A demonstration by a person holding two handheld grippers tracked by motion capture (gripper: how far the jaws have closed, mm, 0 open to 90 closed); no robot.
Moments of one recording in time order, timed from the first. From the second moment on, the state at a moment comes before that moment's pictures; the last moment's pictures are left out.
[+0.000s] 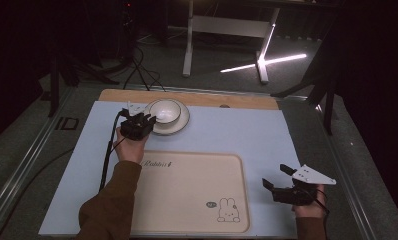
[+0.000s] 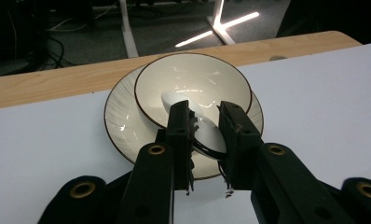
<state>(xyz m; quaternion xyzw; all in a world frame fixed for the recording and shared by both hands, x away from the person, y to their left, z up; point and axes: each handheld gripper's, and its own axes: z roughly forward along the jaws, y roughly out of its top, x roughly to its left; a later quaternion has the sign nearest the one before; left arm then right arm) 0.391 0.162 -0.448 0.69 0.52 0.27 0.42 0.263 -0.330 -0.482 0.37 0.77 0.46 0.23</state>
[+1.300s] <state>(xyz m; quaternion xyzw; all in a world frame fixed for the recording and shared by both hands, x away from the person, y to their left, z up) 0.329 0.192 -0.436 0.66 0.54 0.28 0.44 0.263 -0.330 -0.482 0.37 0.77 0.46 0.23</state>
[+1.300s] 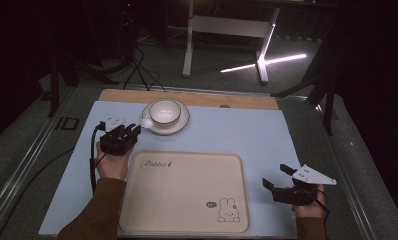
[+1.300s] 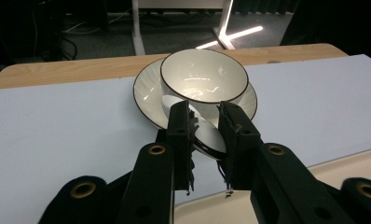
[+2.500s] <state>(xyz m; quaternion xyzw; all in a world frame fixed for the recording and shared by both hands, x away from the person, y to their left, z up) 0.282 0.192 -0.463 0.67 0.54 0.27 0.43 0.263 -0.330 -0.482 0.37 0.77 0.46 0.23</state>
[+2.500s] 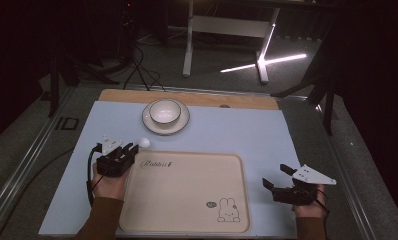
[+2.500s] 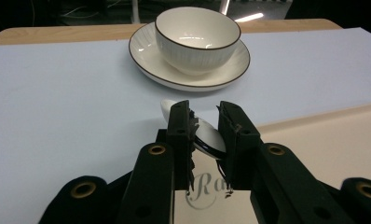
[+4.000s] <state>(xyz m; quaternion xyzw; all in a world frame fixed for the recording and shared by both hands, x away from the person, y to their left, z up) 0.231 0.181 -0.509 0.68 0.59 0.26 0.36 0.261 -0.331 -0.481 0.37 0.77 0.47 0.23</state>
